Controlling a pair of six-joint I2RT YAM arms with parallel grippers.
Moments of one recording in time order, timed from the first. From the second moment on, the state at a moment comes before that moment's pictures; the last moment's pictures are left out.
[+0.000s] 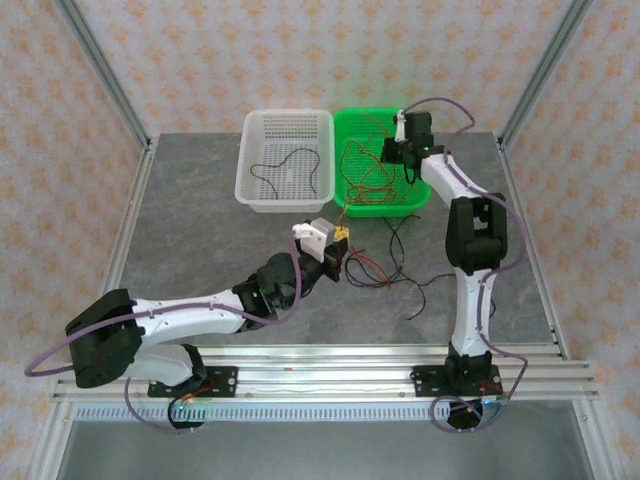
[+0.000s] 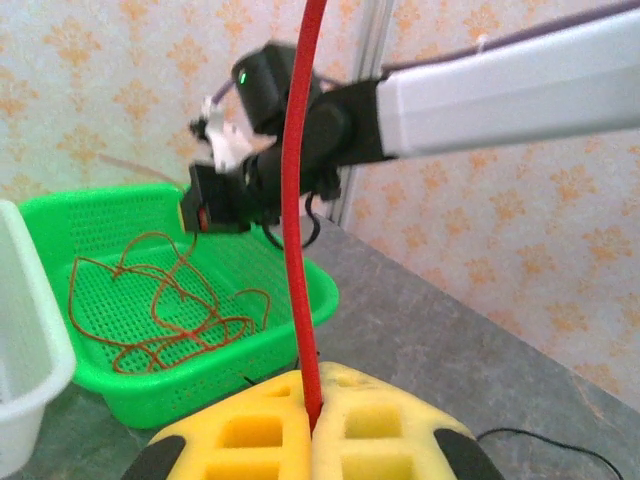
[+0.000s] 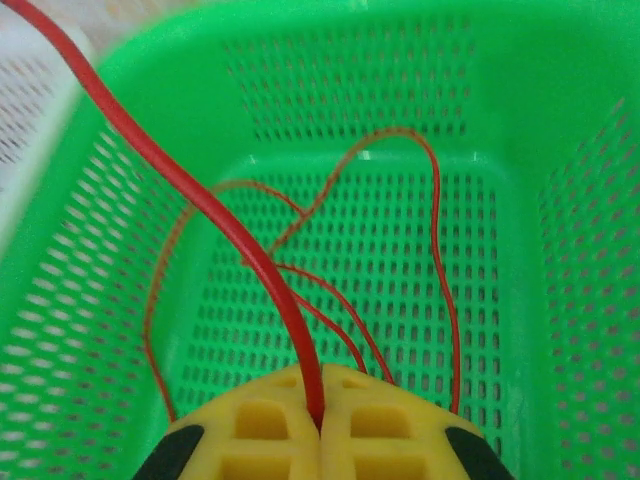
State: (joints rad) left arm -1.01 1.32 0.68 0.65 -0.39 -0.17; right arm 0.17 2.22 1.84 -0.31 -0.14 0.17
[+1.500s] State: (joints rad) left arm -0.93 1.32 0.98 0.51 -0.31 -0.07; right arm 0.34 1.09 0.53 -0.12 -0.23 0.97
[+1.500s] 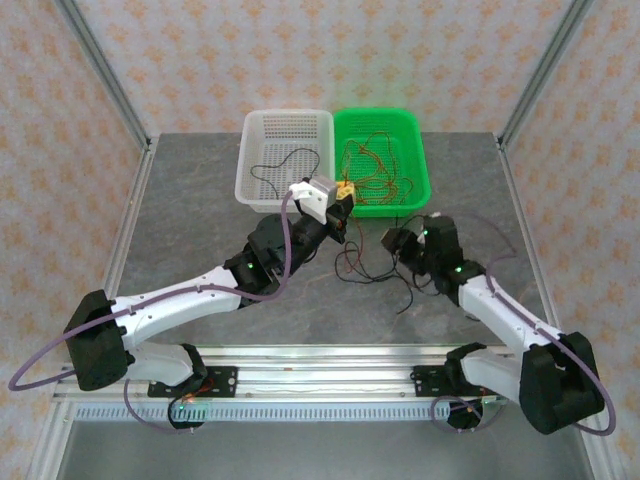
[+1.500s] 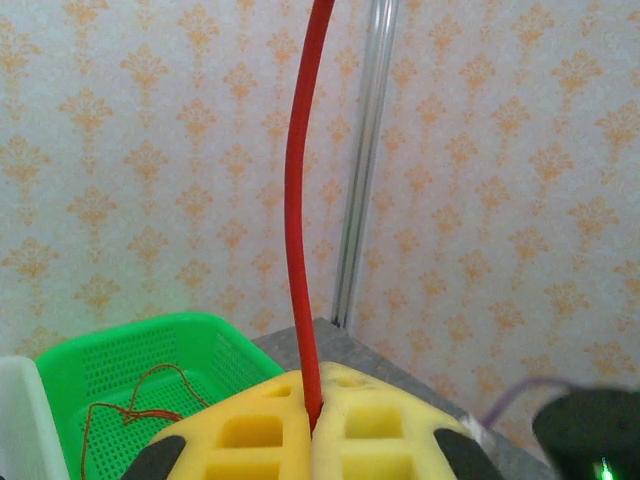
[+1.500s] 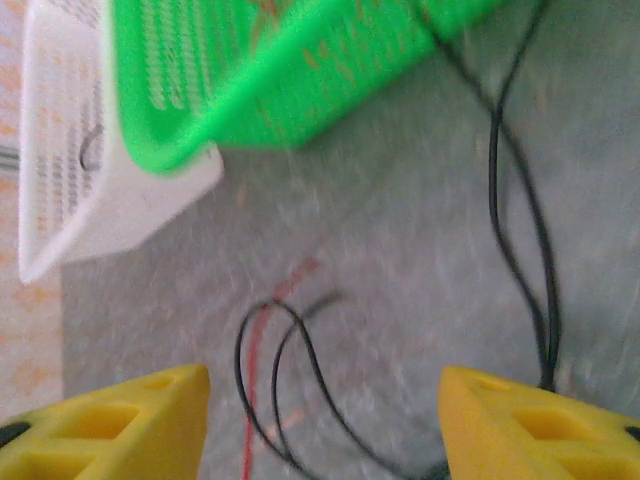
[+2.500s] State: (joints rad) left arm -0.84 1.45 1.43 0.36 -0.28 0.06; right arm 0.51 1.06 0.47 -0.03 0.04 1.22
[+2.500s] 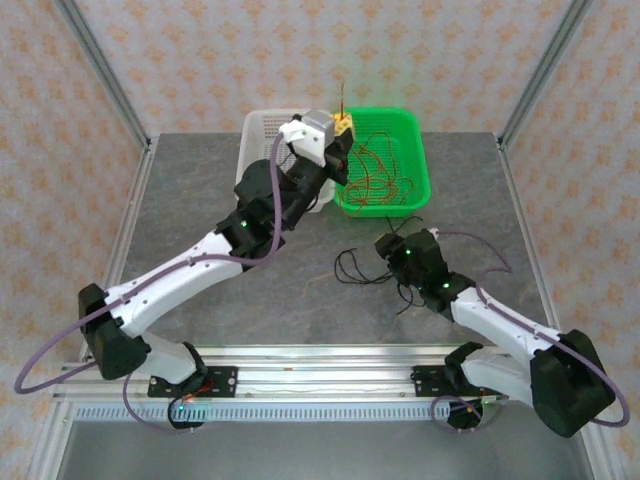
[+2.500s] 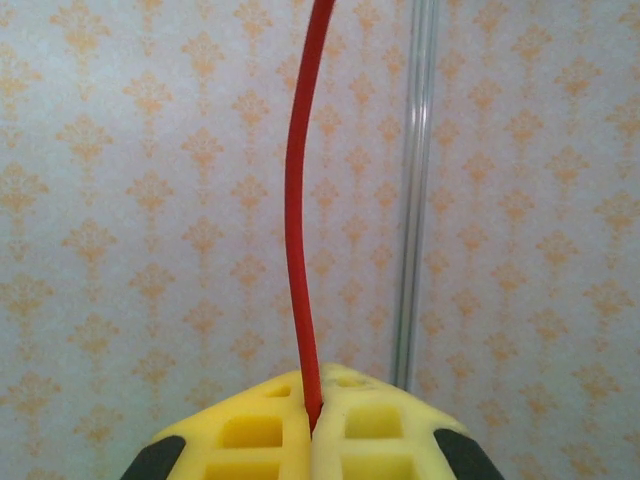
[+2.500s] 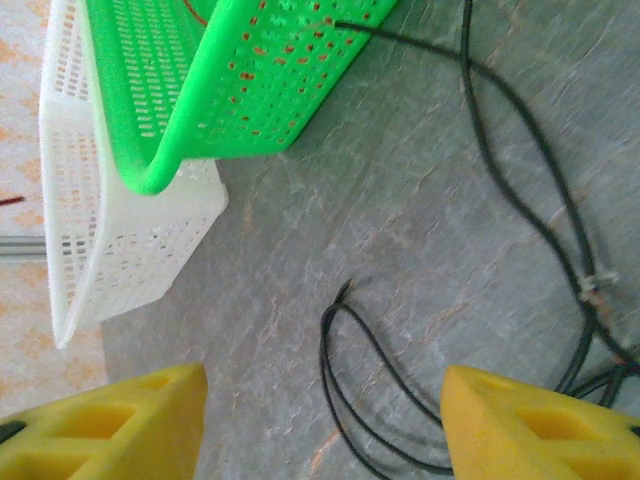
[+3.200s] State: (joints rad) left arm -0.63 1.93 1.70 0.48 -0.07 -0.02; right arm 0.50 0.89 0.38 -0.18 0.01 1.12
